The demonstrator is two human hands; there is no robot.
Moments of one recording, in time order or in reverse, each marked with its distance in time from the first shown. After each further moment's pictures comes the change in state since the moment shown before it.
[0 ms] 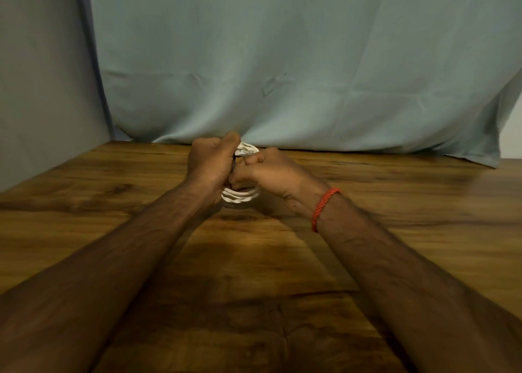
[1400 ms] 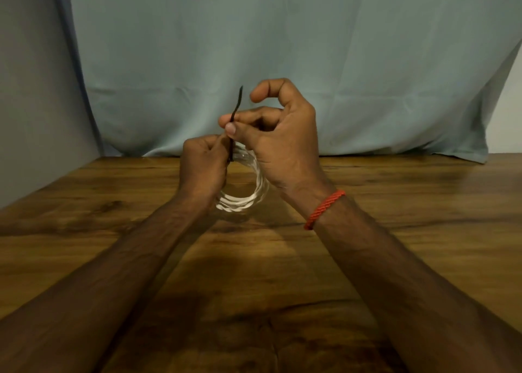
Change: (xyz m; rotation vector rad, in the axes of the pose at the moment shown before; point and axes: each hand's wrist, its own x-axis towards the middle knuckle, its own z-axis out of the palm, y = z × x) left_hand -0.017 0.022 0.002 0.092 -0.128 0.316; right_hand -0.030 -0.042 -0.025 0.528 0.361 -0.547
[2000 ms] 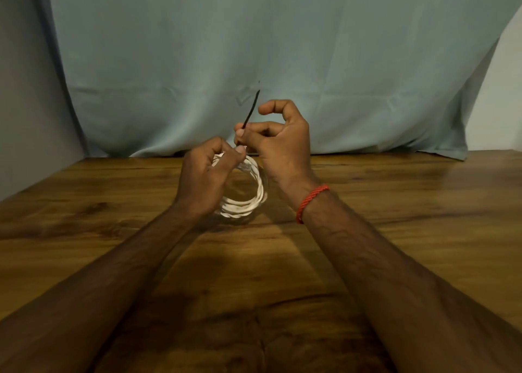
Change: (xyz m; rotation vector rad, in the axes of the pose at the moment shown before) left_hand -0.015 -0.004 0.005 0.015 -0.231 0.189; right_hand 0.011 0.039 -0.022 -0.079 0.188 0.127
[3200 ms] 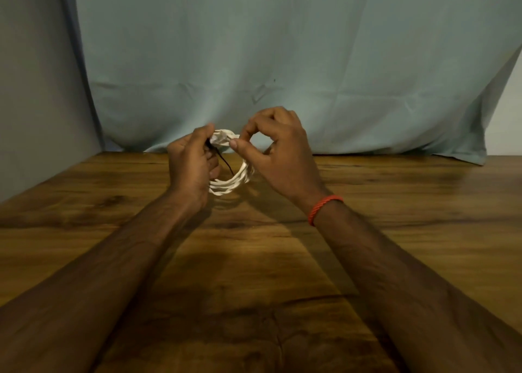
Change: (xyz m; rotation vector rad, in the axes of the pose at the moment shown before) left_hand 0.018 -0.007 -0.021 -0.574 0.391 -0.415; right_hand 0.000 0.018 0.005 -0.659 -0.159 -0.453
